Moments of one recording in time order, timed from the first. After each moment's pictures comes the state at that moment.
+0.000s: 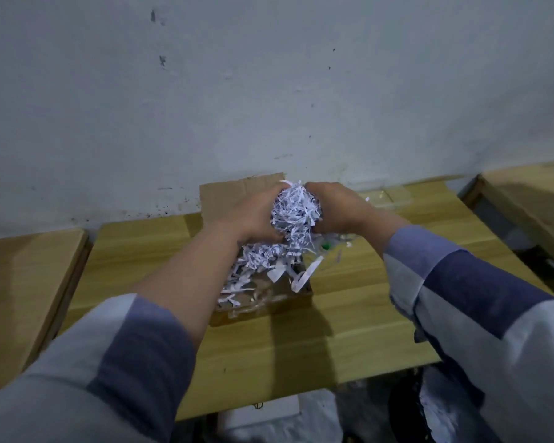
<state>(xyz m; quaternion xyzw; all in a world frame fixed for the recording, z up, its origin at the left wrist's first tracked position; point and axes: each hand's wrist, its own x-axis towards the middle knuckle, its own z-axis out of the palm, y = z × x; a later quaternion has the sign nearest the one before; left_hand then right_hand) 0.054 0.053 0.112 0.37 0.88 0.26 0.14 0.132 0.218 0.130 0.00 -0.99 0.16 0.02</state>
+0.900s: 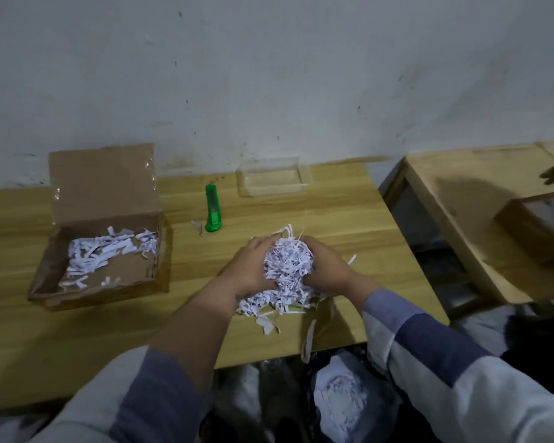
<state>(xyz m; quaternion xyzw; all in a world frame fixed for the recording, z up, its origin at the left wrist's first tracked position) 0.200 0.267 -0.024 0.31 0.88 0.27 0.23 0.283 0.432 0.000 -0.11 -0.91 0.39 -0.08</state>
